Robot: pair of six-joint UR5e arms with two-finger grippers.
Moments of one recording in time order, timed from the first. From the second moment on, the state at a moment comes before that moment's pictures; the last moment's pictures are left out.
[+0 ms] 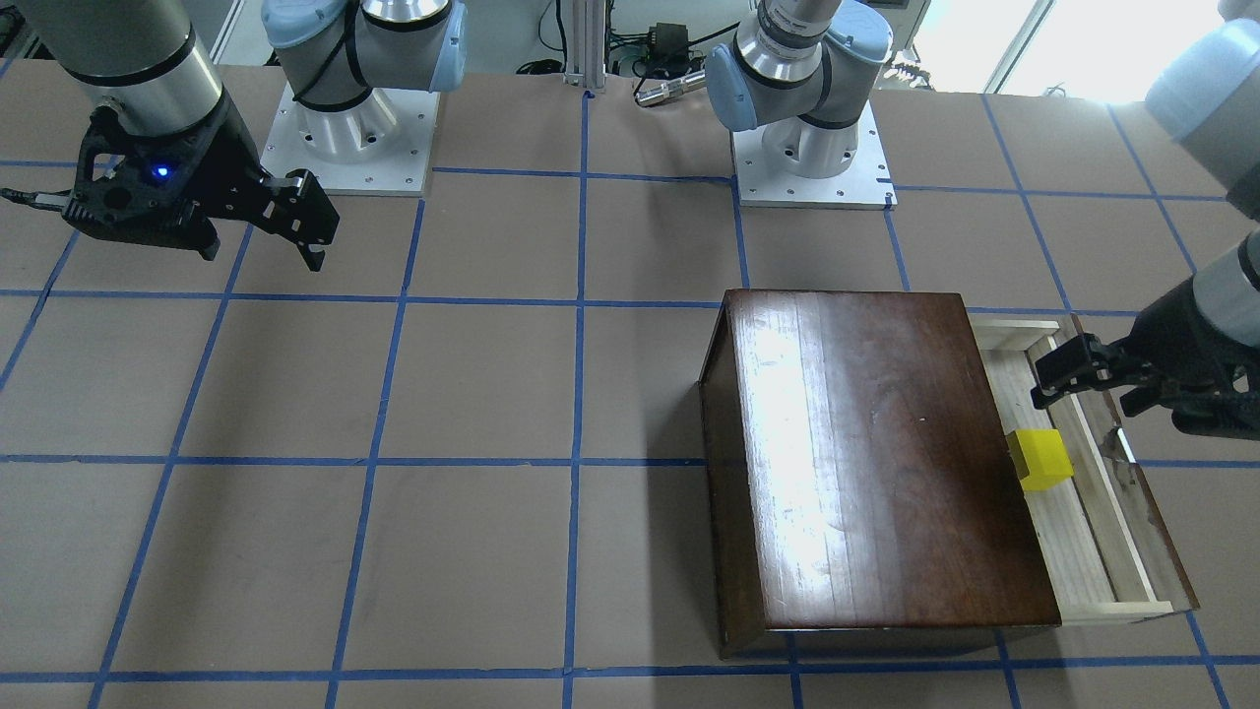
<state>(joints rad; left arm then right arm) -1.16 -1.81 -1.48 -1.47 1.54 0.47 1.52 -1.59 1.63 -1.60 -1.59 0.04</state>
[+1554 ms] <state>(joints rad) -1.46 -1.54 -1.50 -1.70 1.60 0.13 1.52 -1.59 1.63 -1.60 -1.59 0.04</state>
